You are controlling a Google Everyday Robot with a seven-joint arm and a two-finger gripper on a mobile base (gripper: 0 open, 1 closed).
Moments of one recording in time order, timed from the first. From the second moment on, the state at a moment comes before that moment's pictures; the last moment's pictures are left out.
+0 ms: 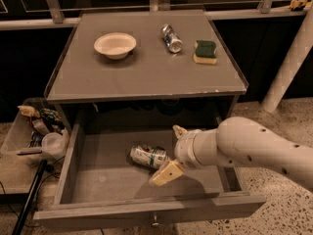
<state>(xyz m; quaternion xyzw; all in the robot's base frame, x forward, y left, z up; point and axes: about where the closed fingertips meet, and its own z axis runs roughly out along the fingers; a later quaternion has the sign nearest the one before) 0.478 -0.037 0.701 -0.51 0.77 0.16 0.35</state>
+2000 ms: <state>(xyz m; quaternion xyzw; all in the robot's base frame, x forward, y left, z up) 0.514 -0.009 0.630 -0.52 0.77 0.14 0.34</state>
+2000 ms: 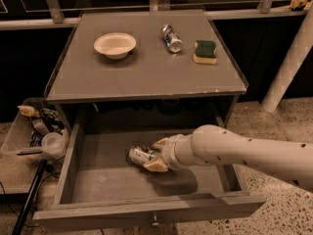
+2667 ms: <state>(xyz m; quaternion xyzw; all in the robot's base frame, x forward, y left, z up) 0.514 -0.009 0.630 -0.52 0.77 0.14 0.34</state>
